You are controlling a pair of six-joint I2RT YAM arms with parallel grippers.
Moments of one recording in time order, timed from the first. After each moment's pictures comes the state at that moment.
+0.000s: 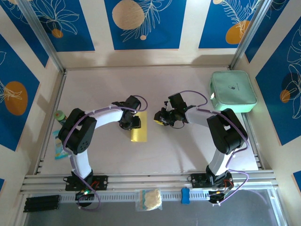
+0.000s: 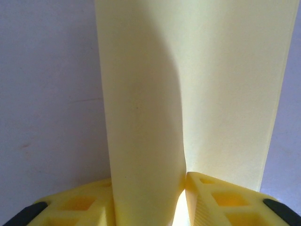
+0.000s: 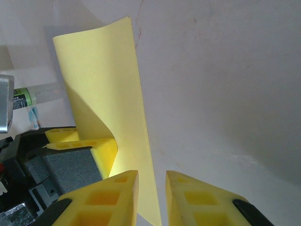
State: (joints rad) left arm -0.60 1.84 1.14 -0.60 0.10 -0.62; right arm 0.48 1.74 0.93 -0.14 -0.55 0.87
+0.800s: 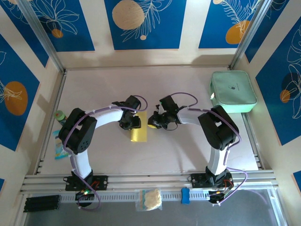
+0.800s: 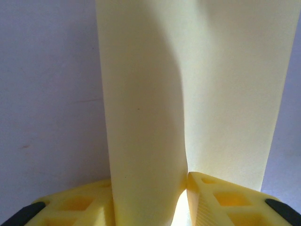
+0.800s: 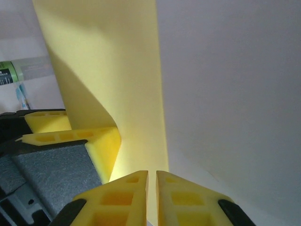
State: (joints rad) left arm -0.60 1.85 1.14 -0.61 0.10 -0.62; right arm 0.57 1.86 1.00 -0.13 -0.58 0.88
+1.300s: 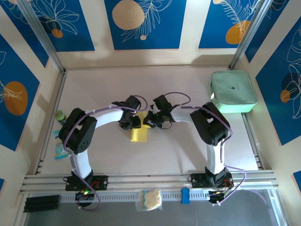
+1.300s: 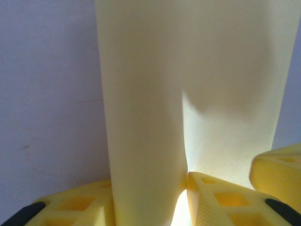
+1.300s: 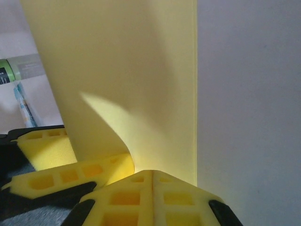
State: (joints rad) left arm -0.60 1.85 1.14 -0.60 0.10 -0.62; right arm 0.61 1.97 1.10 -0.13 -0.59 0.91
